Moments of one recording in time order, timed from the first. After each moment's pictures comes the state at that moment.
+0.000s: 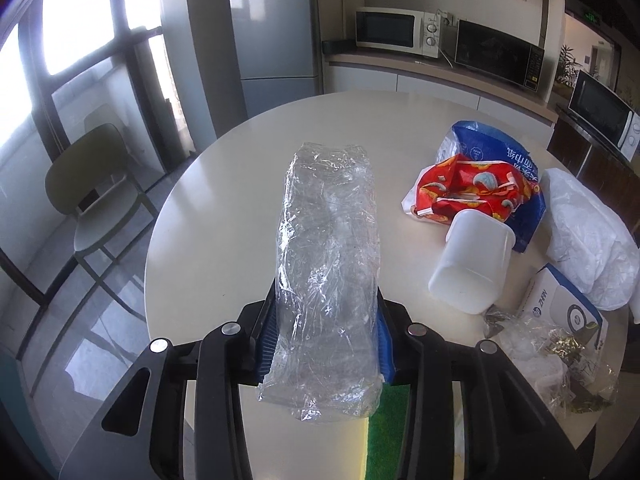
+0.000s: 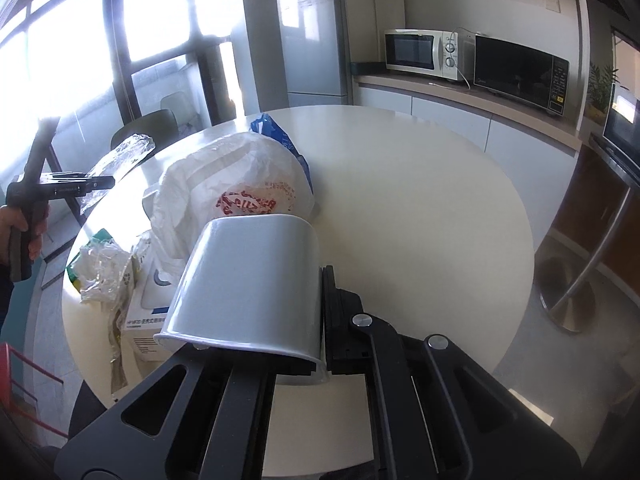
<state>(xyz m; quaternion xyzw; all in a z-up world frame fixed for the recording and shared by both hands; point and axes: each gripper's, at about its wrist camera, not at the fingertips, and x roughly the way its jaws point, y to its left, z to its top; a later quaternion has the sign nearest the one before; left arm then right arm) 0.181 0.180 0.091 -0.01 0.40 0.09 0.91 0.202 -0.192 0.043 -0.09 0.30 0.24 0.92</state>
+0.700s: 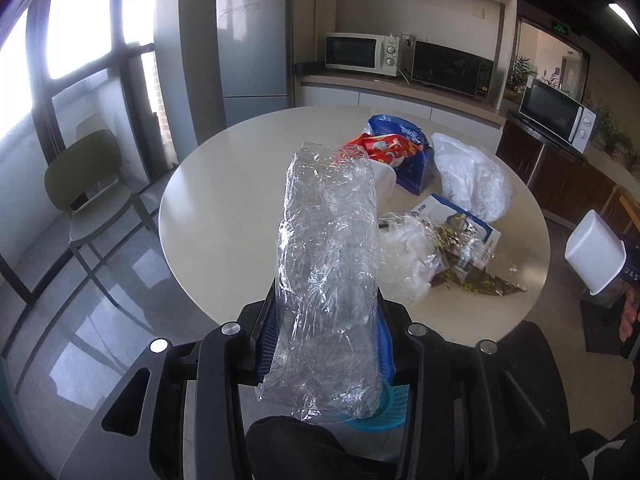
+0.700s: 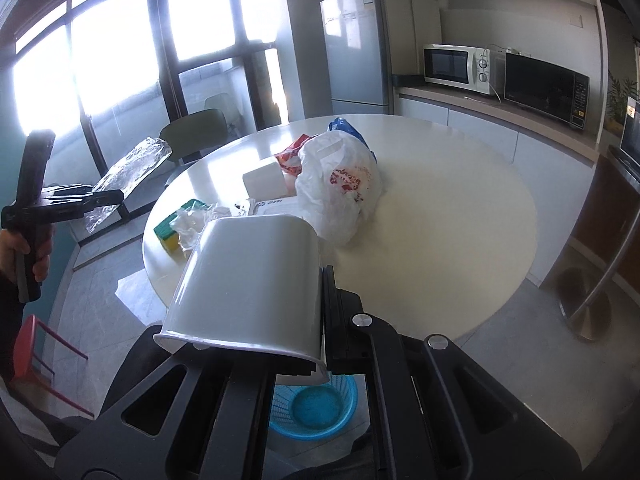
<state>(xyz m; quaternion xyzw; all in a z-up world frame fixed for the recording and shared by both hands) 0.025 0.113 0.109 -0.01 0.36 0.04 0.93 0.095 -0.200 0.057 -0.10 0.29 0.31 0.90</state>
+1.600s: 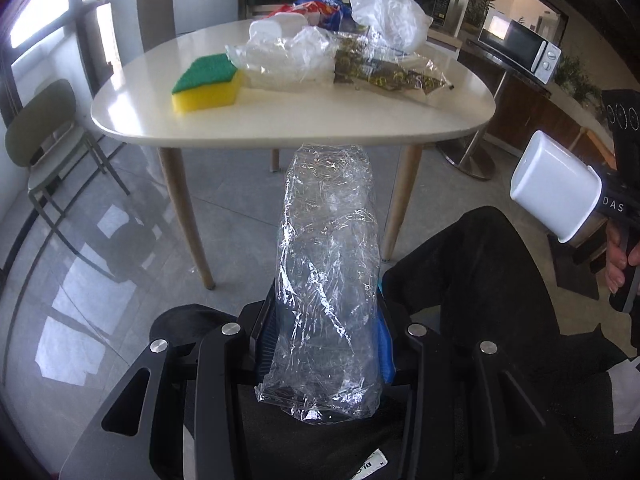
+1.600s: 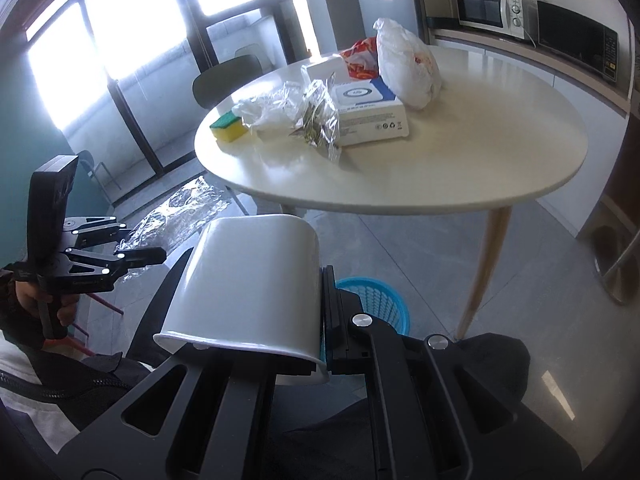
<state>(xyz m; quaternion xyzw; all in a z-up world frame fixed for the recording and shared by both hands) -0.042 0.038 -0.020 -0.03 0.46 -0.03 0.89 0.035 -0.190 -0.030 -0.10 0.40 0.35 0.84</state>
